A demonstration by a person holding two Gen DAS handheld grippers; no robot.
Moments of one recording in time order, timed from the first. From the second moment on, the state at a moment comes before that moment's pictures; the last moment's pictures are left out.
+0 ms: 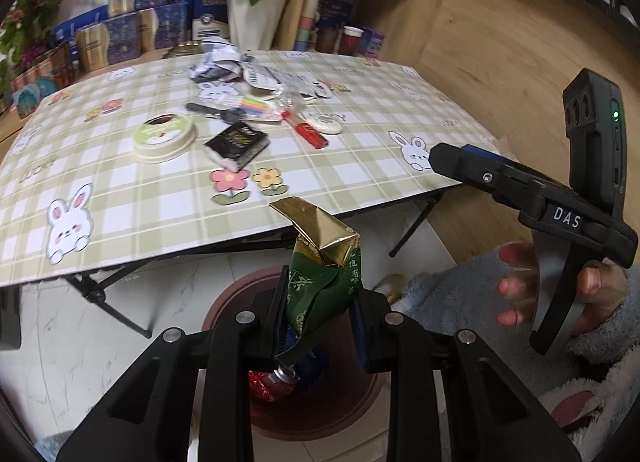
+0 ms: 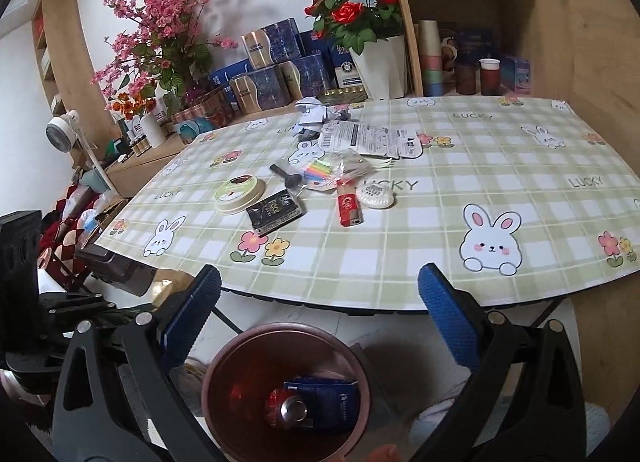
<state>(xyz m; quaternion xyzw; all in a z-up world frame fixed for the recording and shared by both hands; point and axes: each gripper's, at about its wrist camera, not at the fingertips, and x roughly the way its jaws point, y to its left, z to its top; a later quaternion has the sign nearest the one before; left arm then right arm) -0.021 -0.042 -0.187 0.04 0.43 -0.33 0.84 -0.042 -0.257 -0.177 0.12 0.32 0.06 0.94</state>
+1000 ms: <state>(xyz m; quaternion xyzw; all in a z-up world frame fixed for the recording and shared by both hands) 0.011 0.023 -0.147 0.00 0.37 -0.19 0.91 -0.026 -0.270 -0.179 0.13 0.35 0.02 0.93</state>
